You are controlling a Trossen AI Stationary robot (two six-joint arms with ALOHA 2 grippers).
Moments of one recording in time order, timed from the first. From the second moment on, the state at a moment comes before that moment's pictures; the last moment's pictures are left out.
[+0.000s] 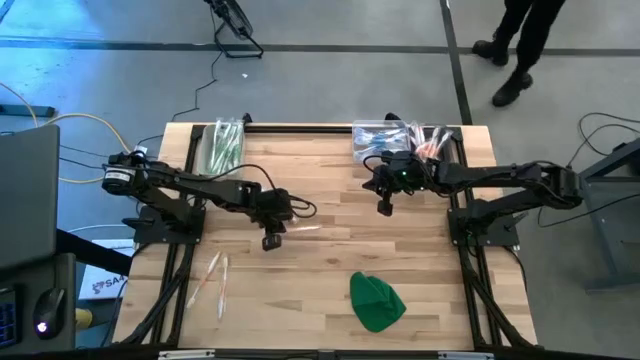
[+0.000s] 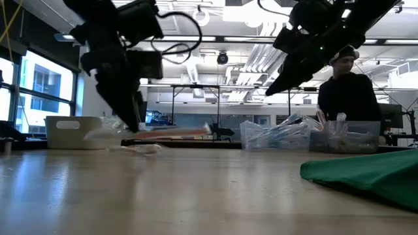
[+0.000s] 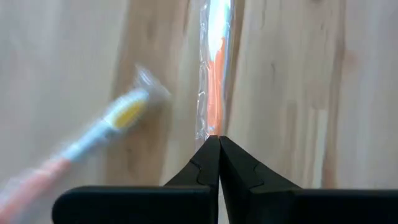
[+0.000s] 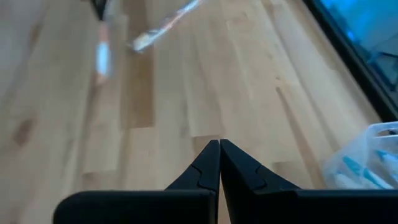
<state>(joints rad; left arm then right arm) 0.02 1.45 0.78 -0.37 0.14 -0.21 -0.29 1.21 0.64 -0.06 -0.07 -0.14</state>
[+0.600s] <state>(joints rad) 0.17 1.45 1.16 -0.13 0.07 0.08 -0.29 1.13 0.64 -0.07 -0.29 -0.14</state>
